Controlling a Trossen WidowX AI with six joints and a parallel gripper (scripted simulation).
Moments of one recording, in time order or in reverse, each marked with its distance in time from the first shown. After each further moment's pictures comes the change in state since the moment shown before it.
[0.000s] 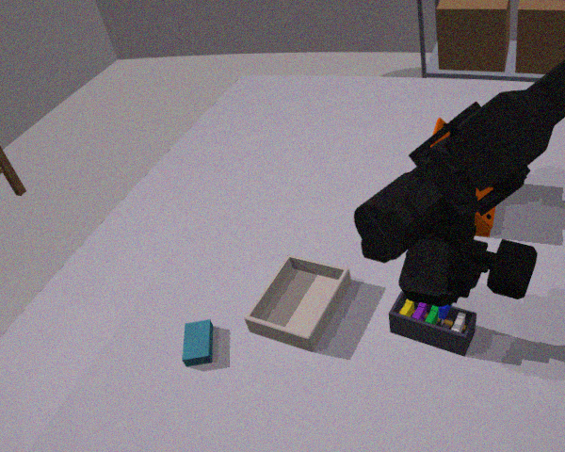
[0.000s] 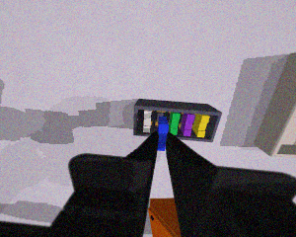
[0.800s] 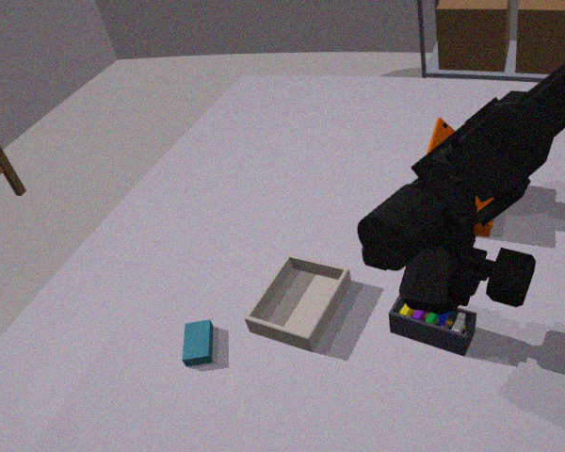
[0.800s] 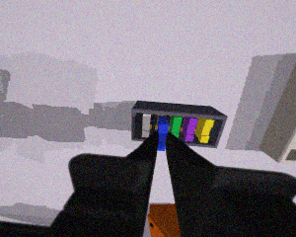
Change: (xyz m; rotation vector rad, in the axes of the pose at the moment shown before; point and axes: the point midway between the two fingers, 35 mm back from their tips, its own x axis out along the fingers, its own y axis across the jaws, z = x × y) arm 0.012 0.000 0.000 -0.001 0.001 -0.002
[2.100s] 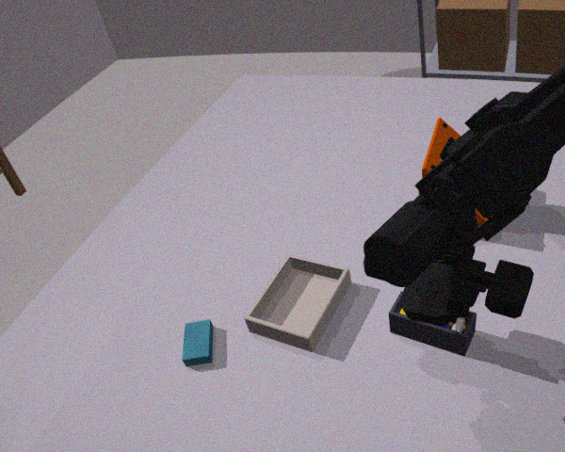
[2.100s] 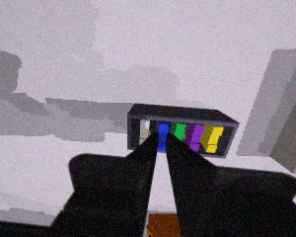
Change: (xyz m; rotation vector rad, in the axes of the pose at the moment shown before) arm 0.019 0.000 -0.001 -0.003 0.002 -0.004
